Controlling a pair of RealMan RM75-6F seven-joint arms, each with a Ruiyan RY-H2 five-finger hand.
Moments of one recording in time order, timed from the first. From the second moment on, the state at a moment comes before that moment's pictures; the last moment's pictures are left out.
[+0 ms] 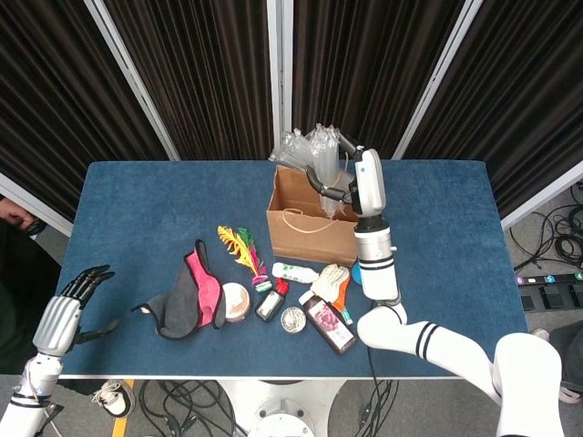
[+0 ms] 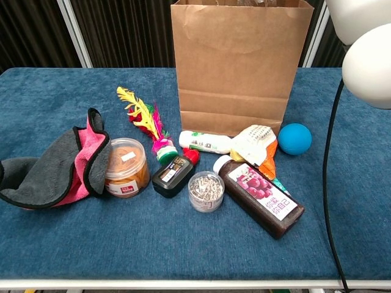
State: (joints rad) left arm -0.15 -1.47 0.03 -1.05 1.64 1.59 -0.54; right arm 0.95 -1.78 0.59 -1.20 -1.27 1.36 0.45
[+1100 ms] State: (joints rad) left arm -0.16 -1.48 0.03 -1.05 1.64 1.58 -0.54; right arm 0.95 -1.76 0.52 -1.14 -1.38 1.39 0.64
